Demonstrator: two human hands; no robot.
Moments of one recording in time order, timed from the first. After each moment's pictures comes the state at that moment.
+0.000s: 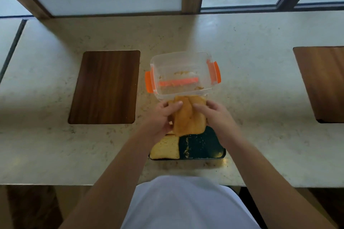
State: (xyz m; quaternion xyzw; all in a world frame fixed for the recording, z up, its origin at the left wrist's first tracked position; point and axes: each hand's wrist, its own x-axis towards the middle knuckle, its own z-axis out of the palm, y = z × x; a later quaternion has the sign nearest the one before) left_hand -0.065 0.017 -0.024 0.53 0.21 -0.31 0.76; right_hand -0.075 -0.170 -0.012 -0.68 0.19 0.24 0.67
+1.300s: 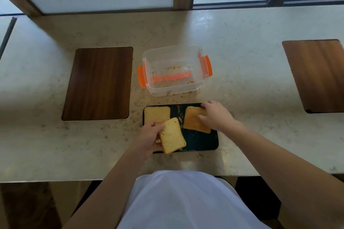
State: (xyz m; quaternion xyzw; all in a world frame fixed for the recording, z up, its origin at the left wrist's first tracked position) left_hand -0.123 0.028 -0.096 0.57 0.35 -0.32 0.68; right_hand -0.061 -0.220 -0.101 -0.95 -0.02 0.26 0.14
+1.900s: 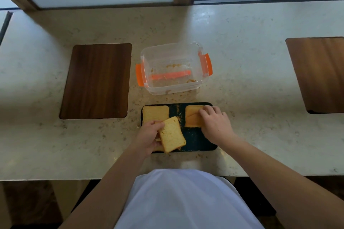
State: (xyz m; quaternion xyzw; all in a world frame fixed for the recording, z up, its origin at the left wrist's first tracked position) left_hand -0.115 0.021 -0.099 0.55 0.37 -0.32 0.68; right_hand -0.097 -0.223 -0.116 -0.97 -0.11 0.20 0.03
